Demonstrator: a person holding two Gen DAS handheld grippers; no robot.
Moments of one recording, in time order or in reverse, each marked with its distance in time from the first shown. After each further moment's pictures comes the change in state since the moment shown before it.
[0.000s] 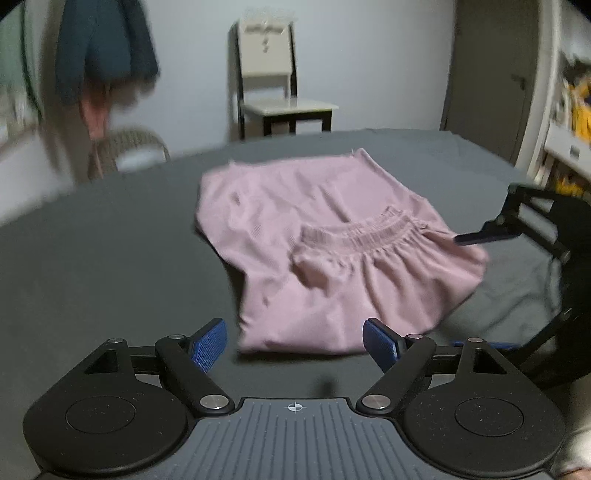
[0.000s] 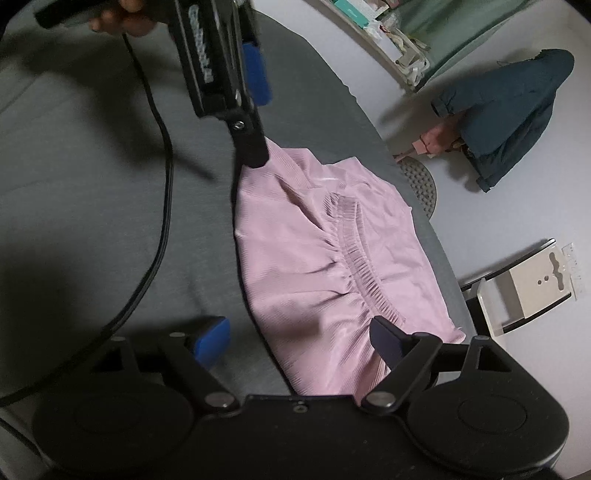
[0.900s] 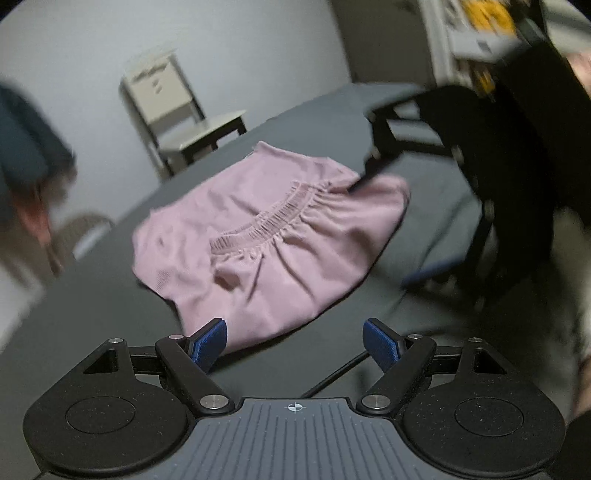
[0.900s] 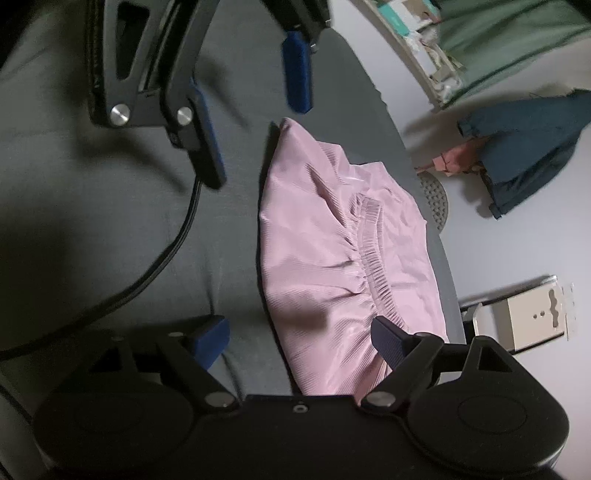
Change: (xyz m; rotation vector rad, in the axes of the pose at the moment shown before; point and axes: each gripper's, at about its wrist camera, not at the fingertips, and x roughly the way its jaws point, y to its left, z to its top) left arm -0.017 -0.066 -0.020 0.563 -0.030 0.011; right arm -0.002 0.015 -0.010 -0.188 0.016 0.012
